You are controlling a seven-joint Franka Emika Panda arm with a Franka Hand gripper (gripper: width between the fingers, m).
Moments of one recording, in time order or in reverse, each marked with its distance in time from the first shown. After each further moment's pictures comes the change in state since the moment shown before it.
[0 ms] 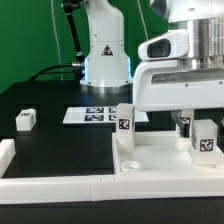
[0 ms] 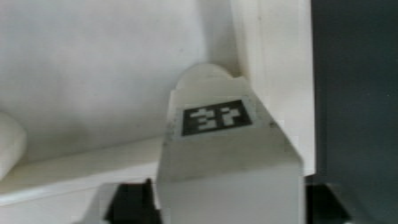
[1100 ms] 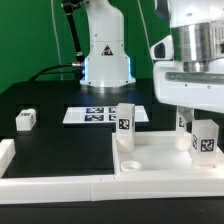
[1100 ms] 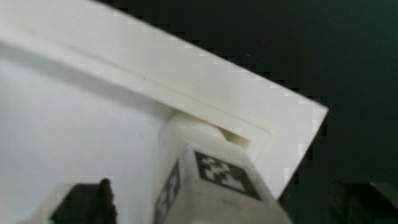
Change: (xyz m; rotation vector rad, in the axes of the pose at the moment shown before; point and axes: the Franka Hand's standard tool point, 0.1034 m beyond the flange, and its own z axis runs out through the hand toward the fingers) arm -0.009 -0.011 0.002 0.030 -0.007 0.612
